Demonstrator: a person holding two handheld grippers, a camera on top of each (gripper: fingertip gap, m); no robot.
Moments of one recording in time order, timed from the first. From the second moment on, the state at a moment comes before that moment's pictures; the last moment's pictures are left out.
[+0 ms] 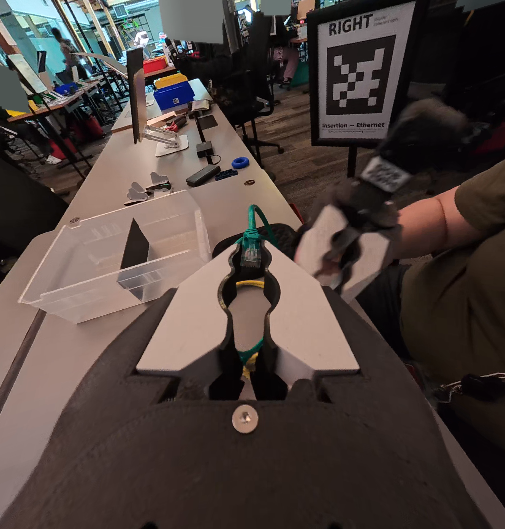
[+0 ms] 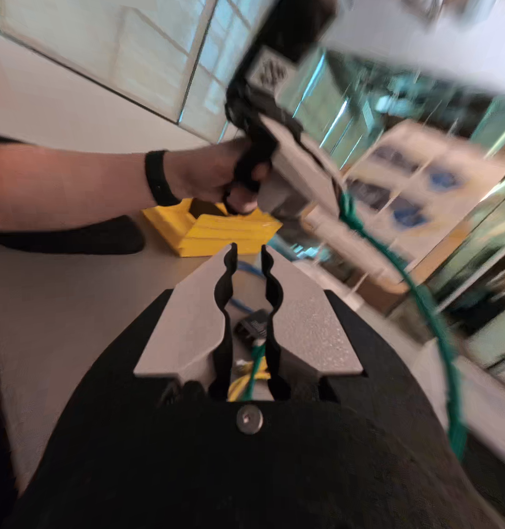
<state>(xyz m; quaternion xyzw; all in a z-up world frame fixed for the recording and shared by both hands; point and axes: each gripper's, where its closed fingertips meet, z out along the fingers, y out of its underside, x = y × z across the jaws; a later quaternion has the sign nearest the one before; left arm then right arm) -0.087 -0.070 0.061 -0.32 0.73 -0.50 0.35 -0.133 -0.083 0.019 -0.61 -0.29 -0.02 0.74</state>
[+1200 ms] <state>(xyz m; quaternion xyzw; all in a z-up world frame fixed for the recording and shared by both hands) -0.102 -0.103 0.049 -0.29 0.77 -0.51 0.25 -0.102 -0.091 0.058 -0.55 -0.23 0.30 0.74</state>
